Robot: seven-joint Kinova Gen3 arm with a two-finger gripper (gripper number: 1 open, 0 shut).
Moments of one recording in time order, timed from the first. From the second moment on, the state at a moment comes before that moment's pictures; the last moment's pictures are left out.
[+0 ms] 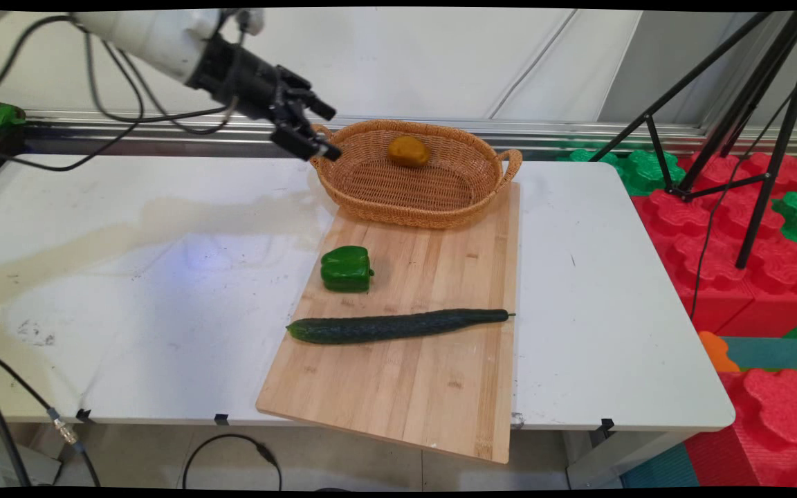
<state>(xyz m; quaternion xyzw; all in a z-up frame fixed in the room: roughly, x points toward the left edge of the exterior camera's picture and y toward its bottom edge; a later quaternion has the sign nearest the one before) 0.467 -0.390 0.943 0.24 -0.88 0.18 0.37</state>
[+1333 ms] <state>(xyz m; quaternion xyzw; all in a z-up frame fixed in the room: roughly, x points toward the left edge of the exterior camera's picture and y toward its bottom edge) 0.409 -0.557 0.842 0.13 -0.92 0.27 0.24</state>
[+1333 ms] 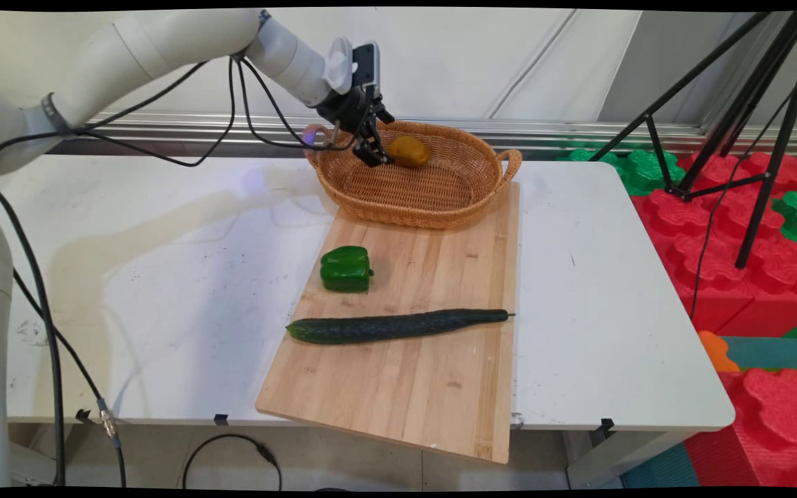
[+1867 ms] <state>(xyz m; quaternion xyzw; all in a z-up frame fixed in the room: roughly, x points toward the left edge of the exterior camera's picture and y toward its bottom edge) 0.399 -0.585 0.810 0.10 -0.93 0.29 0.22</state>
